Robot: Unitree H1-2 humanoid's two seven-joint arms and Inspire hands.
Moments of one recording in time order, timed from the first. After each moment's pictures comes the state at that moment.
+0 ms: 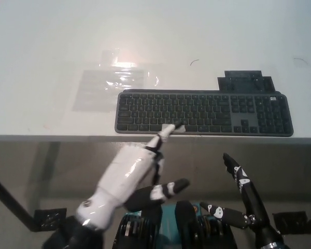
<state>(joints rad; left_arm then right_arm) -0.19 0.20 -0.33 -0.41 0.54 -0.09 -0.10 -0.10 -0.07 0.14 0.33 -0.15 -0.42 -0.02</state>
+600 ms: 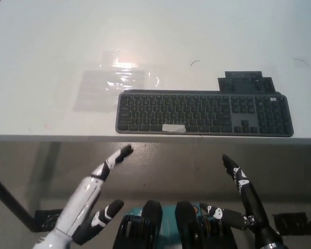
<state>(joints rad) 0.03 0.27 -0.22 -0.35 0.17 -0.16 -0.12 -0.10 -0.07 0.14 0.34 -0.15 -0.42 -0.02</state>
